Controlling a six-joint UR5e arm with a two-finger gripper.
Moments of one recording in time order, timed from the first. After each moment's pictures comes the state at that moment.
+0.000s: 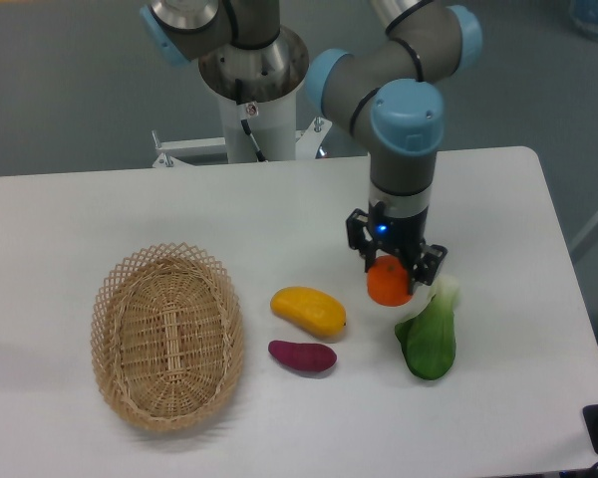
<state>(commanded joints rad) 2.51 -1.83 -1.74 -0.92 1.51 1.10</state>
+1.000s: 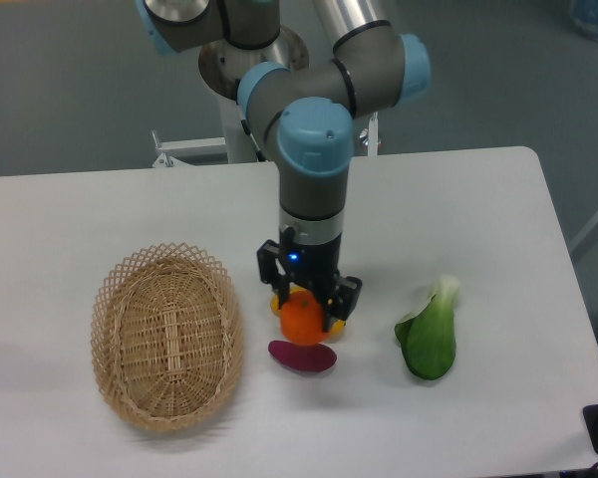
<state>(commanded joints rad) 2.32 -1.85 -1.67 -0.90 1.42 0.89</state>
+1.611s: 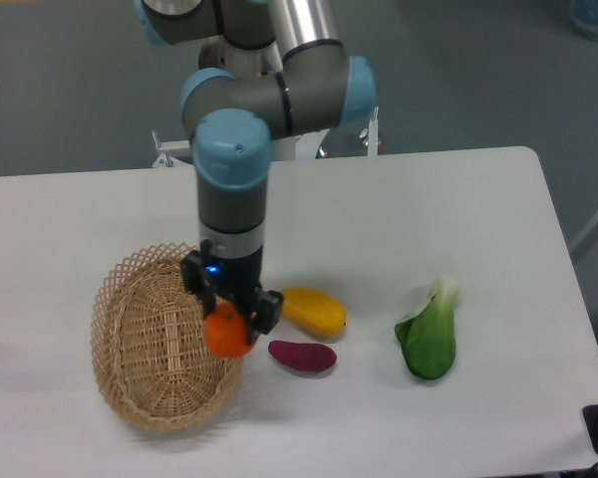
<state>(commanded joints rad) 2.16 -1.88 -1.67 -0.91 1.43 0.76</state>
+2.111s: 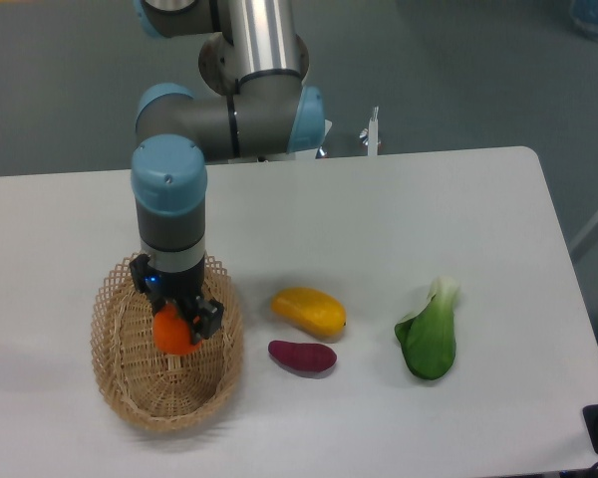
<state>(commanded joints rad) 2.06 -1.94 -1.72 -0.92 1.43 0.76</state>
